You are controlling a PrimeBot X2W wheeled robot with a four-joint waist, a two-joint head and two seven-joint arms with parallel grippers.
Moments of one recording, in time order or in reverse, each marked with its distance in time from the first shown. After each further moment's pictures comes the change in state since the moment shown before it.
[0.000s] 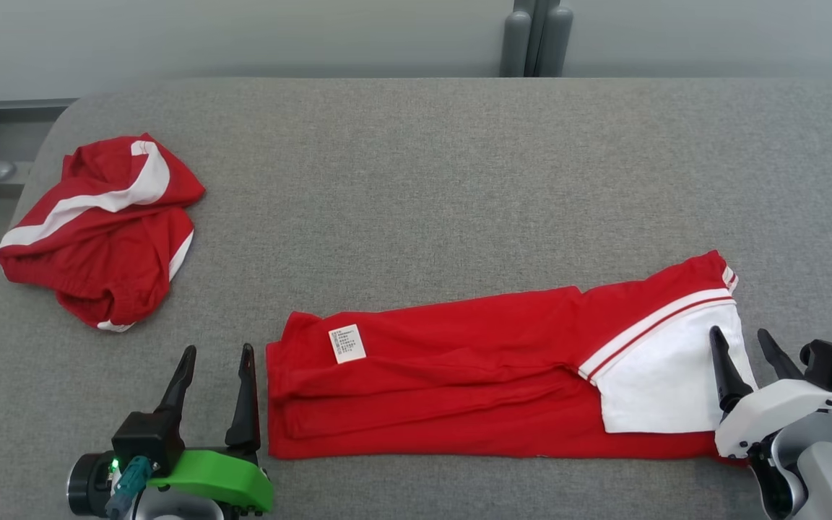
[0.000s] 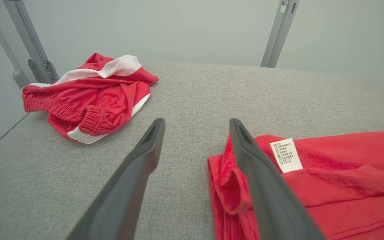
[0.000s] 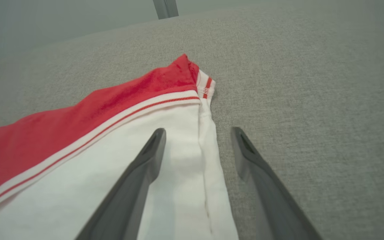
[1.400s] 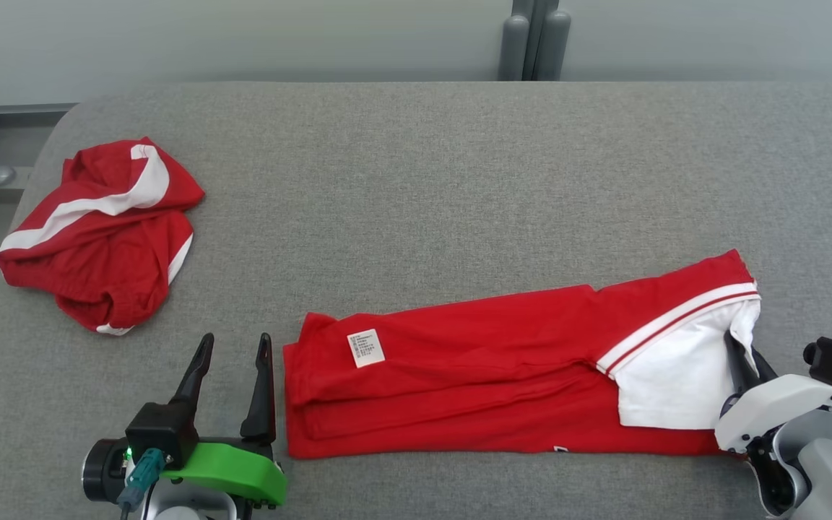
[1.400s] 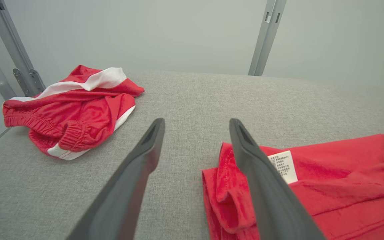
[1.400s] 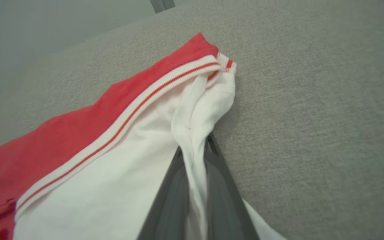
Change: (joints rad) left arm -0.018 0.000 -0.047 -0.024 -0.011 -0.007 0.000; right arm -0.051 -0.033 0.131 0.081 0.231 0.001 -0.002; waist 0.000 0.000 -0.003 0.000
